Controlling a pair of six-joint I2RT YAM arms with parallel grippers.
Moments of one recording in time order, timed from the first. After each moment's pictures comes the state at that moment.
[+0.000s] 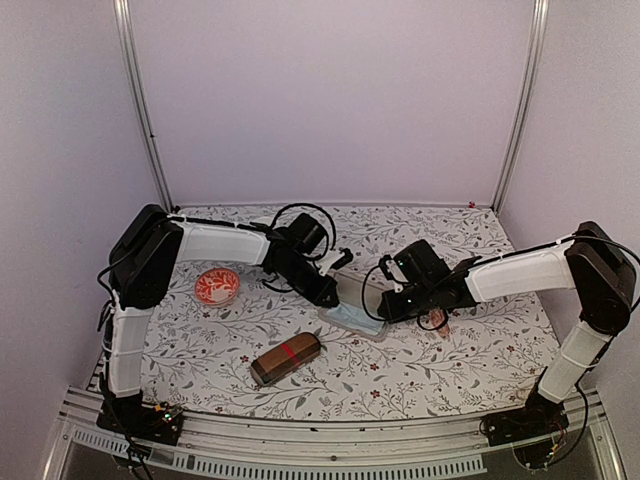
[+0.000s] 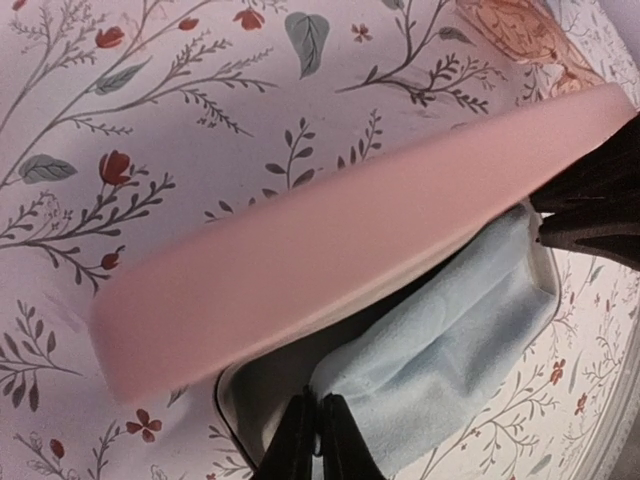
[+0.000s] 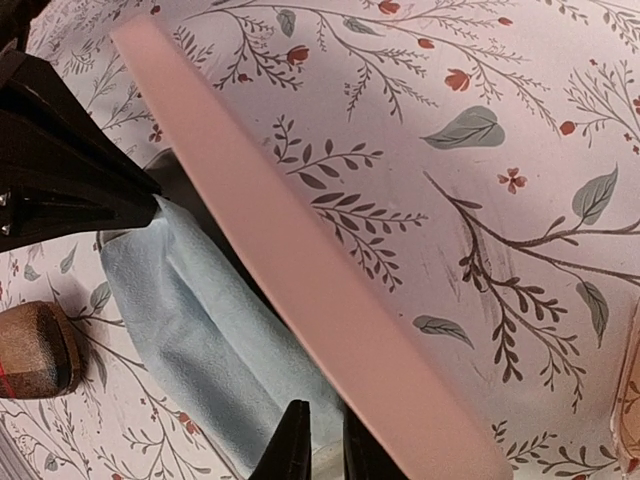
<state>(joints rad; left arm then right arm) -0.77 2.18 1.56 -0.44 0.37 -0.05 0.77 1.69 0.90 -0.13 -0.01 0.44</state>
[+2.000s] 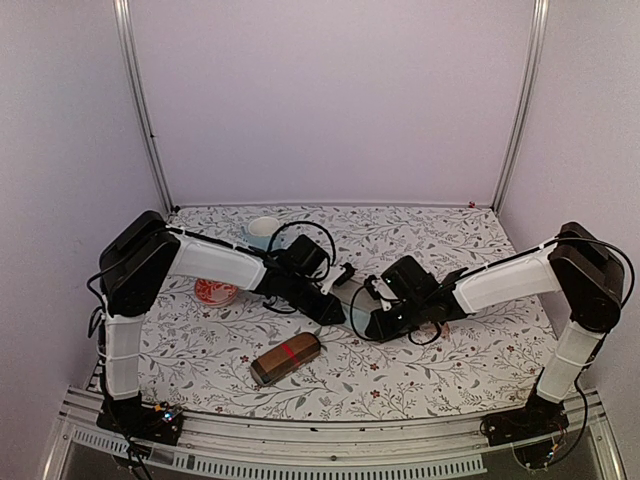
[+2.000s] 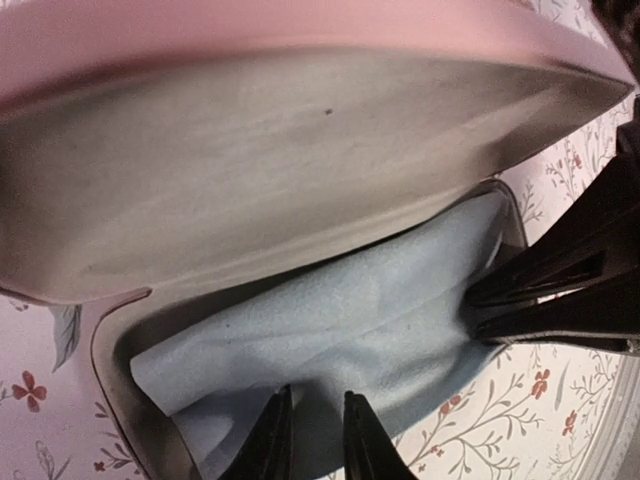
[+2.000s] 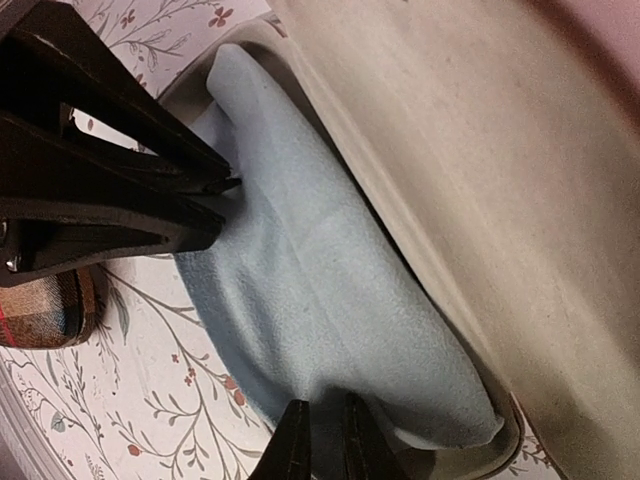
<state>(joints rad) -0.86 2.10 1.32 -0.18 0.33 -0.19 0.85 1.76 0.88 -0.11 -0.13 0.46</state>
